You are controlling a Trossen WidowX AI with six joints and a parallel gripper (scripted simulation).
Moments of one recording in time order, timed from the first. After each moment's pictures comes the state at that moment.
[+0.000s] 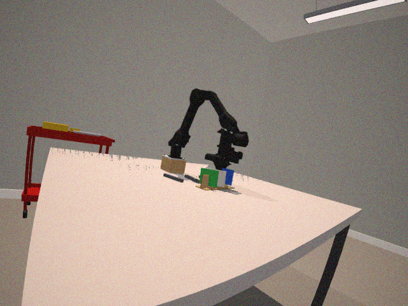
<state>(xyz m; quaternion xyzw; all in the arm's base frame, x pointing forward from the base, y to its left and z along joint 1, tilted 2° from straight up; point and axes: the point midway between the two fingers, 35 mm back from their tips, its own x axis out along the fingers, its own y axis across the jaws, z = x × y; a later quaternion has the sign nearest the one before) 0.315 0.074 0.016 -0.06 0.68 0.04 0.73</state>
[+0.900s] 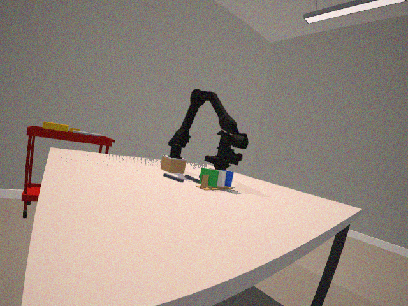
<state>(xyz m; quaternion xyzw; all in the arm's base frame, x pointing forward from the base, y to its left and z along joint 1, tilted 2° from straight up) 0.315 0.074 0.008 -0.06 0.68 0.04 0.73</state>
